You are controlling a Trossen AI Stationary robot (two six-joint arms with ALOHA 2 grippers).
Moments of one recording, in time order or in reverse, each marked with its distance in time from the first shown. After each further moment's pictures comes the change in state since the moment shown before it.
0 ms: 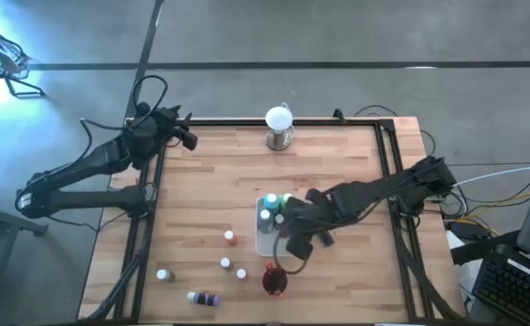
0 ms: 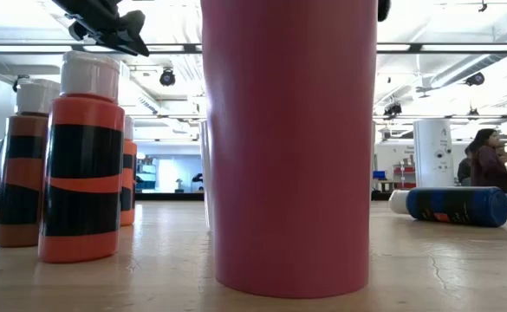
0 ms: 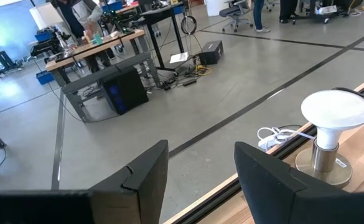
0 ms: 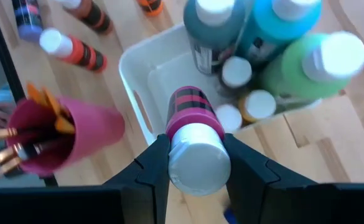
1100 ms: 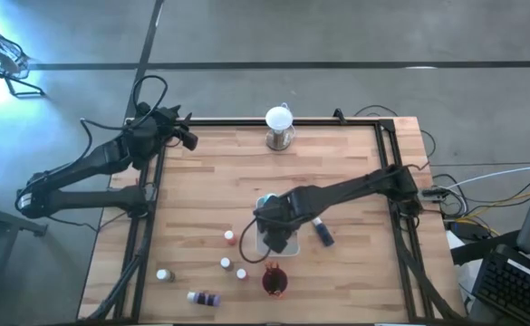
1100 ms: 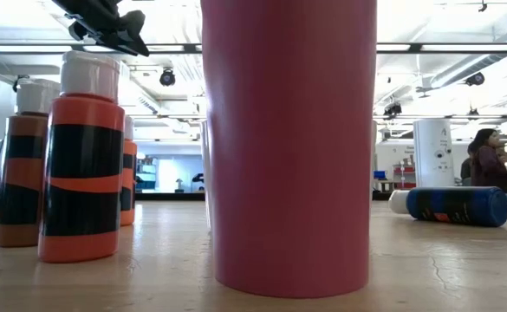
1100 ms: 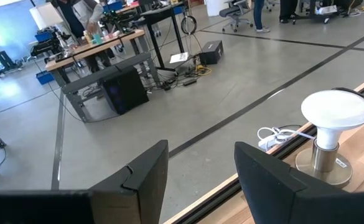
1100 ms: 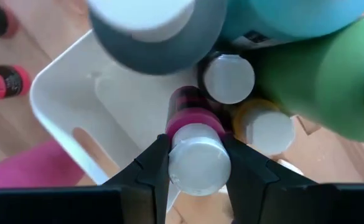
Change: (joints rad) left arm 0.000 0.000 0.000 0.000 0.000 0.000; right arm -0.106 0.306 0.181 -0.137 -0.075 0.123
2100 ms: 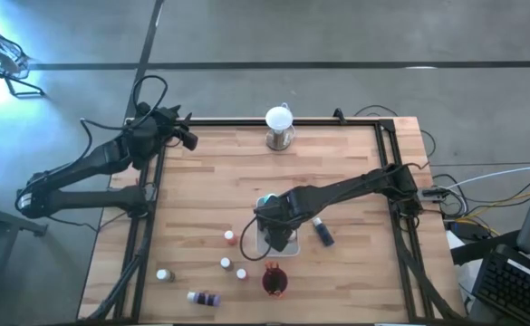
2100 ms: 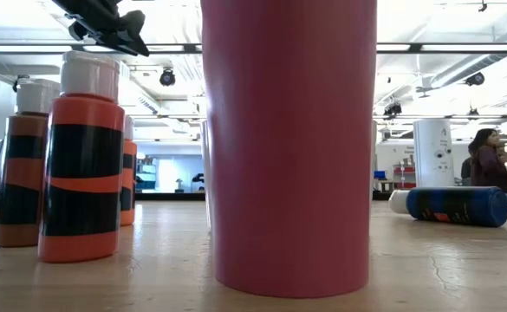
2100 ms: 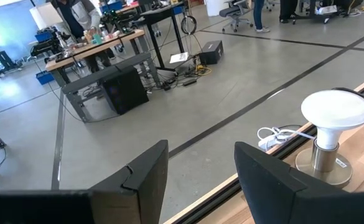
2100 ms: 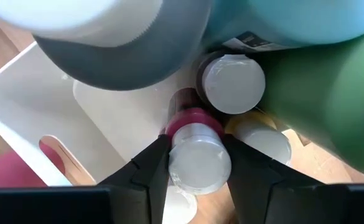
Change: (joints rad) left arm 0.000 0.000 0.000 0.000 0.000 0.000; right arm -0.019 -0.003 -0.082 0.067 0.001 -0.052
